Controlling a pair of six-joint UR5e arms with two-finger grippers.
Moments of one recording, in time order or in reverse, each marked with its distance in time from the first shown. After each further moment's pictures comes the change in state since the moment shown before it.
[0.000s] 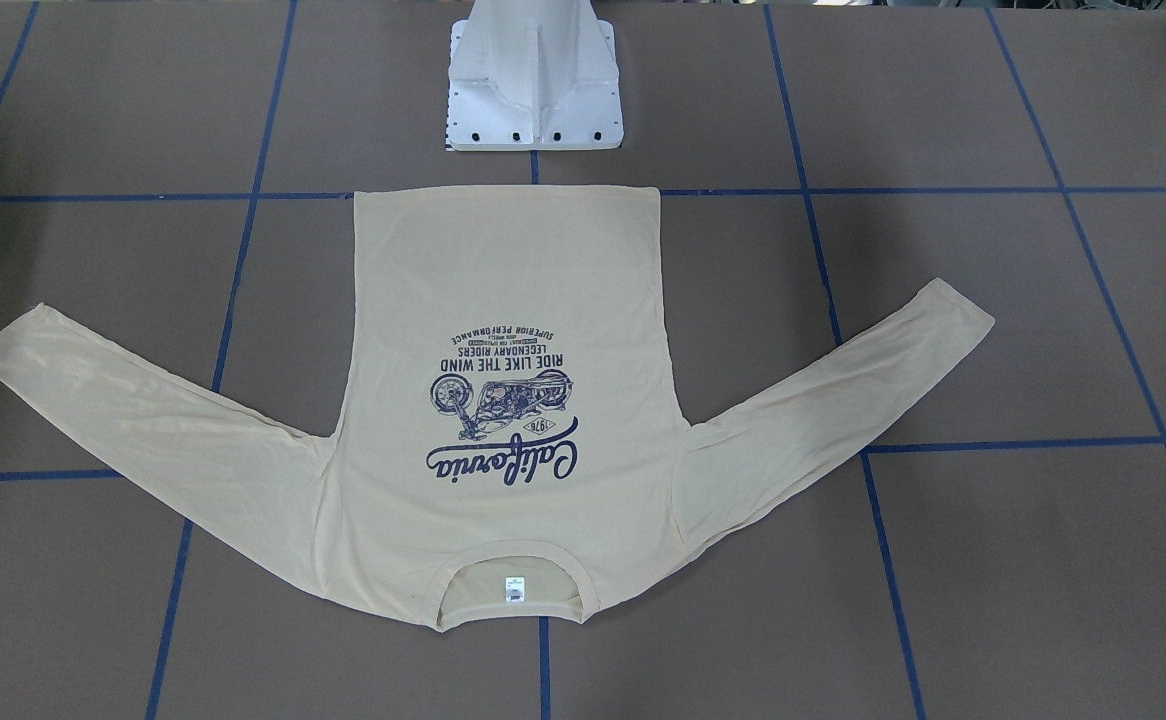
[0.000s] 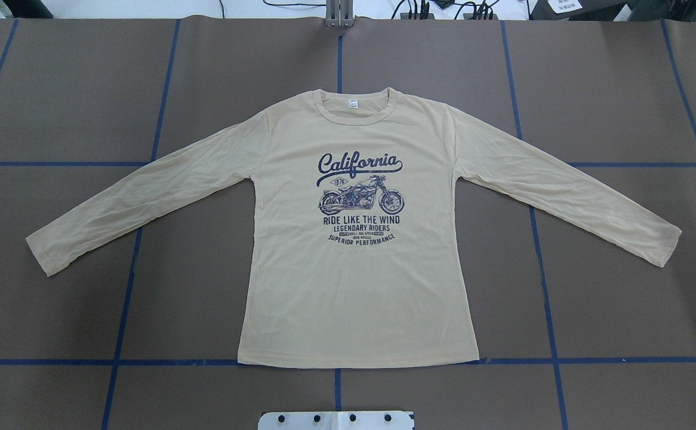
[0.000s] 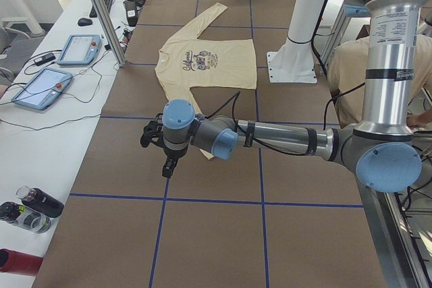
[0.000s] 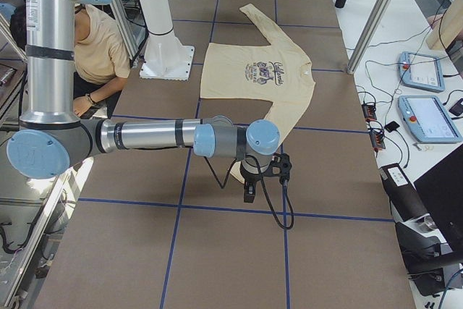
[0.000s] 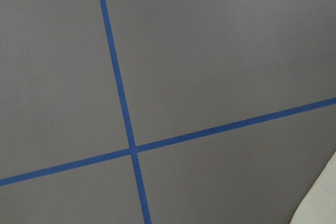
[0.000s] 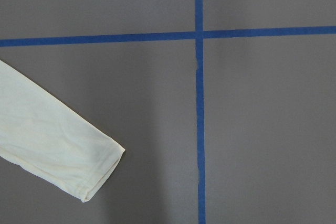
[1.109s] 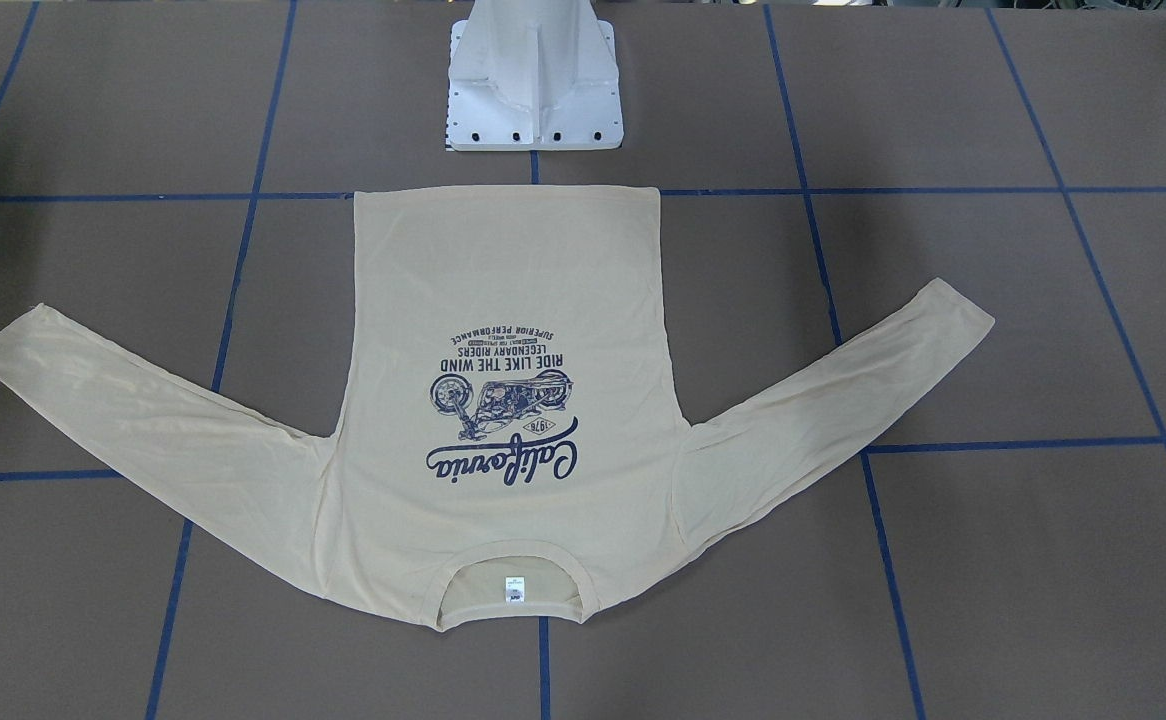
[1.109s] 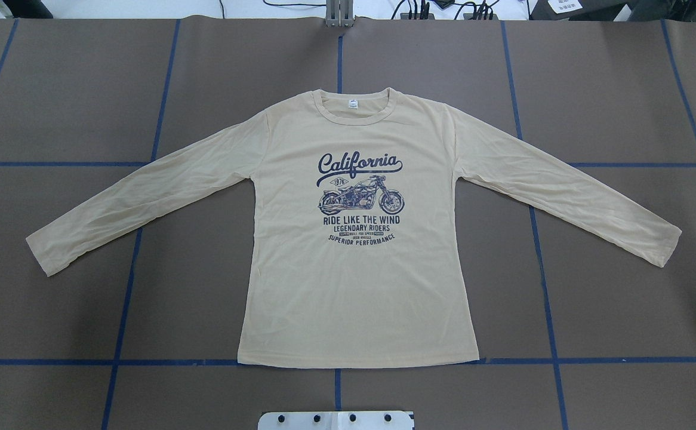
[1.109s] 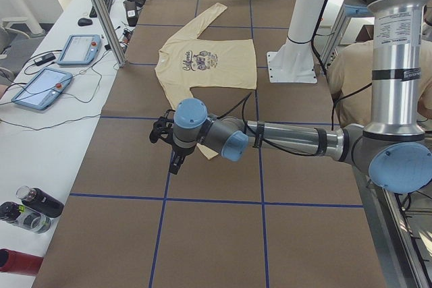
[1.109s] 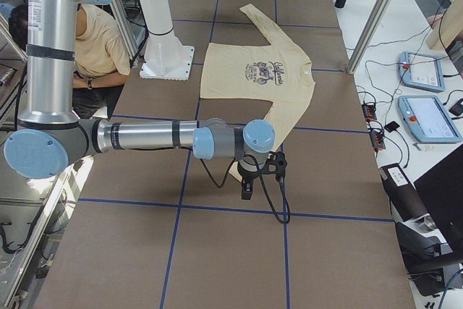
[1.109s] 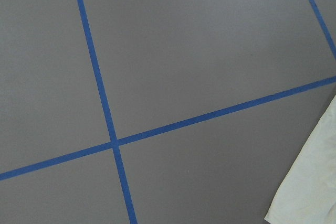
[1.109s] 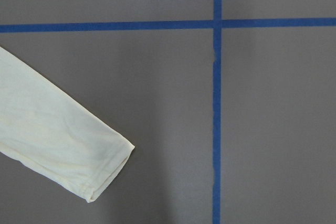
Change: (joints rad) left arm 0.006 0.061 -0.059 -0.080 -0.006 -0.016; right arm -0.111 -0.035 -0.004 0.154 -0.015 0.143
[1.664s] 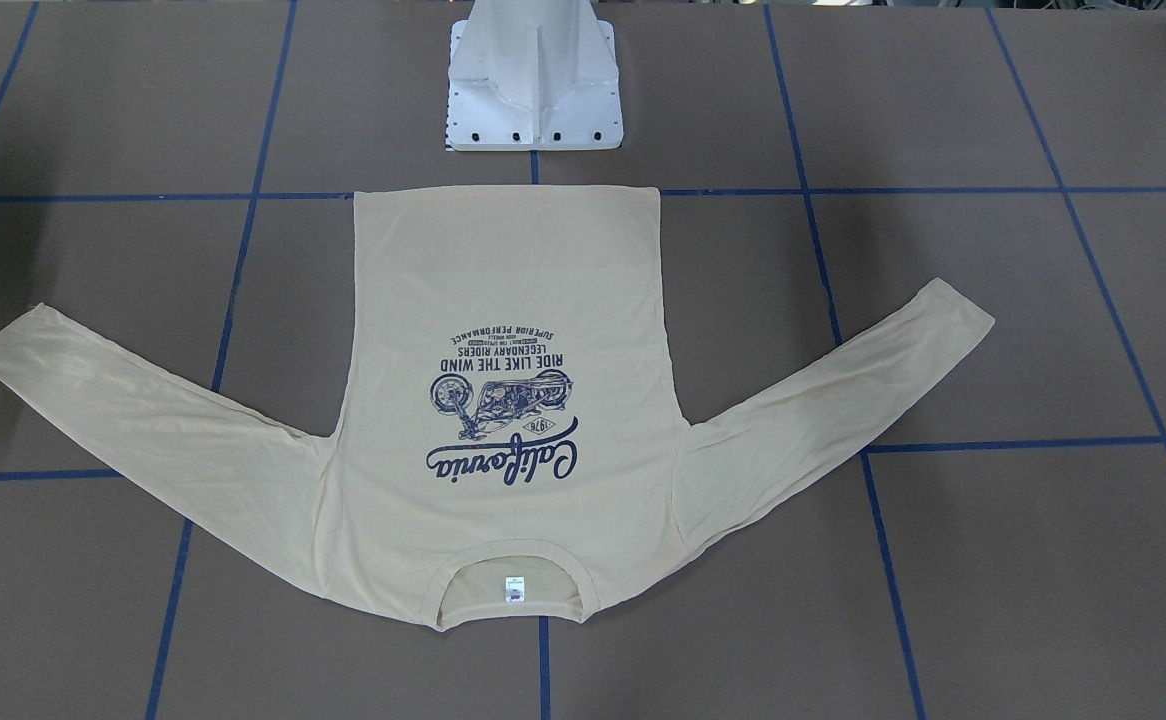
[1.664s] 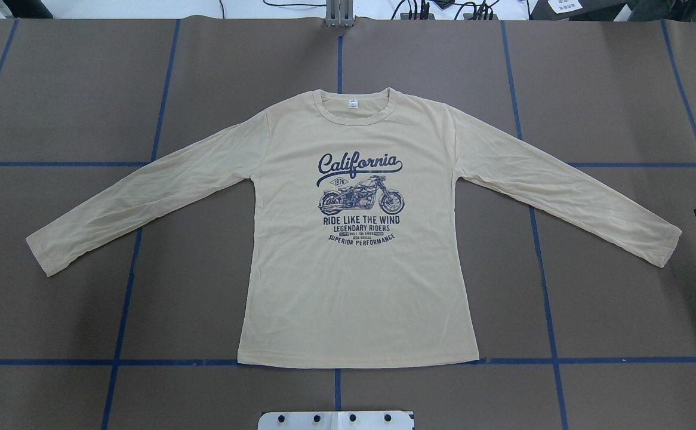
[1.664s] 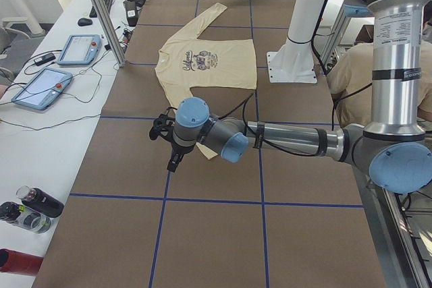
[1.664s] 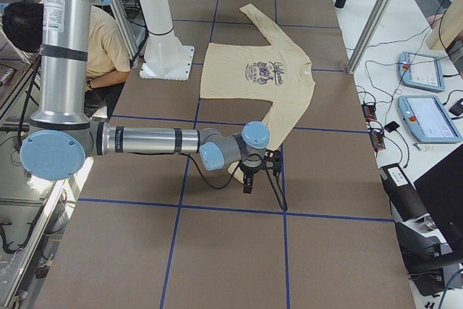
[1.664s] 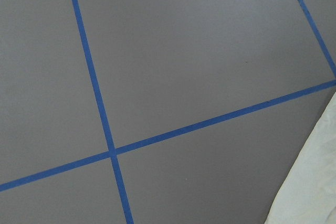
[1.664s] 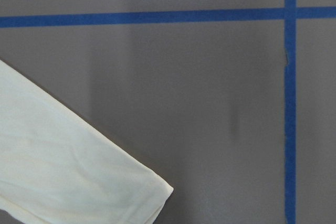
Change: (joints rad) left arm 0.001 0.001 0.008 -0.075 0.004 -0.018; right arm -0.205 -0.002 -0.134 0.373 -0.060 0.317
